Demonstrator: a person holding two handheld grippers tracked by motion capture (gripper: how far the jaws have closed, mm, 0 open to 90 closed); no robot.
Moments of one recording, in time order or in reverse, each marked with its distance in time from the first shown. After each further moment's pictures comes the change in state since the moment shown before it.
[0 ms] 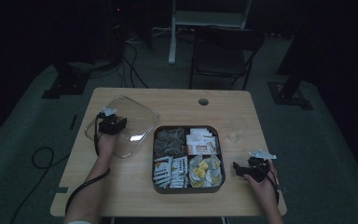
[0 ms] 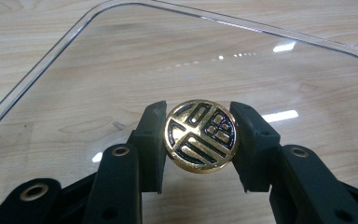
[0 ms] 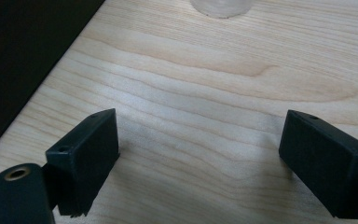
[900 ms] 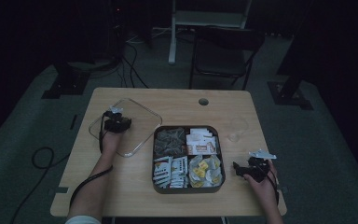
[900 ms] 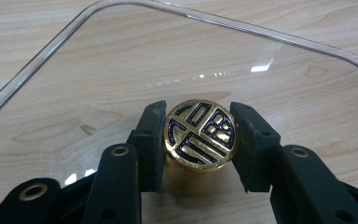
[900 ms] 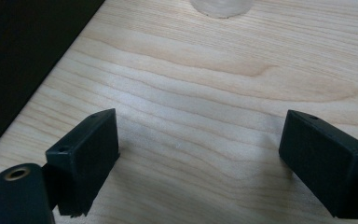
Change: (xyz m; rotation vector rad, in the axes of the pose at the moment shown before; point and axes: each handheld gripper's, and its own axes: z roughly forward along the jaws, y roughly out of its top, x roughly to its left) left arm -0.006 0.004 0.021 0.087 -0.027 0.042; right arm 0.000 0.000 0.000 0.000 0.000 0.000
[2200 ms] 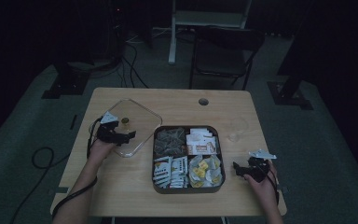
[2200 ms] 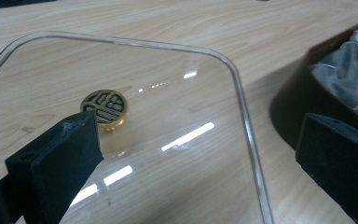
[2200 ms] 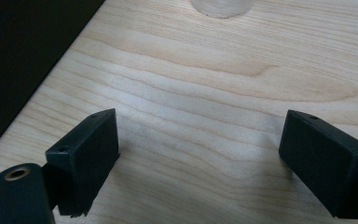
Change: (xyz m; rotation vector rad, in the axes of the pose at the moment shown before) left arm -0.008 -0.019 -0.072 -0.105 -0.297 0.171; right arm 0.000 0.000 0.000 0.000 0.000 0.000
